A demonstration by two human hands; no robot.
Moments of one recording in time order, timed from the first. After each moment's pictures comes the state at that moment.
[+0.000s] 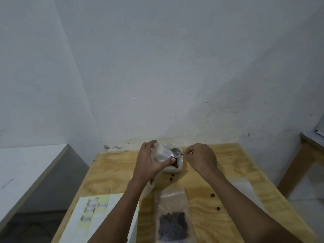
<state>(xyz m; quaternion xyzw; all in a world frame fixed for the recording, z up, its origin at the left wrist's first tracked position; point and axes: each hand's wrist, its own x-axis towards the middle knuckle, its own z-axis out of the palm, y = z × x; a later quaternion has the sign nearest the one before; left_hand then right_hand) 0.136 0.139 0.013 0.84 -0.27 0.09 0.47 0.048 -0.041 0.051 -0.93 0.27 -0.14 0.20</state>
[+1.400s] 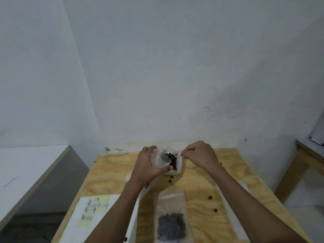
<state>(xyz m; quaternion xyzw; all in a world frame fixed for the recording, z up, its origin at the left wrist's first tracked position) 0.137 0.150 0.010 0.86 -0.28 0.07 0.41 0.041 -0.045 0.081 -0.90 0.22 -0.11 0.35</state>
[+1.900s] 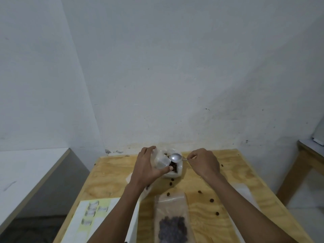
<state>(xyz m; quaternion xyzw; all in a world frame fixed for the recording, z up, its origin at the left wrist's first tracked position) 0.140 0.150 0.010 0.86 -0.29 0.09 0.42 0.039 -0.046 0.059 -0.92 0.28 -0.13 0.25</state>
